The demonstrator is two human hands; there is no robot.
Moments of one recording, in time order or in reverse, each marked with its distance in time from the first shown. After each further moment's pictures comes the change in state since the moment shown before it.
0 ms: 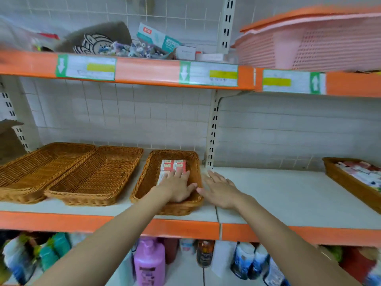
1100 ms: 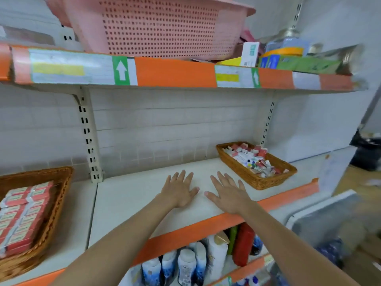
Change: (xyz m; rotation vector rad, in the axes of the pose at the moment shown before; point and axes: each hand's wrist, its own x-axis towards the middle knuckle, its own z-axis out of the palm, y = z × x) left_hand 0.111 0.306 0.041 0.054 -0.004 0.415; right_hand -0.131 0.289 -0.016 -0.101 0.072 0.496
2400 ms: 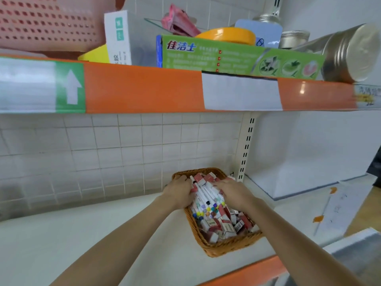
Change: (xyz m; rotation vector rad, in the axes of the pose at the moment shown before) left_hand 0.245 0.139 -0.024 -0.076 0.171 -0.002; right_hand 0.173 0.248 -0.045 0.018 0.115 -0.175
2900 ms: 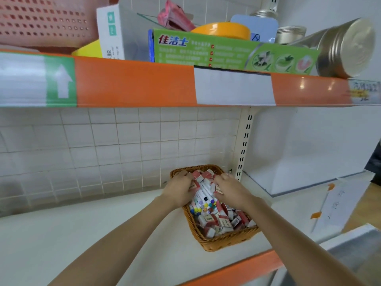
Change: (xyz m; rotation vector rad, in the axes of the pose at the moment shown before) left_hand -0.006 0.008 0.005 -0.149 0.217 0.082; right_hand -0.009 -0.001 0.001 0.040 0.098 -0.057
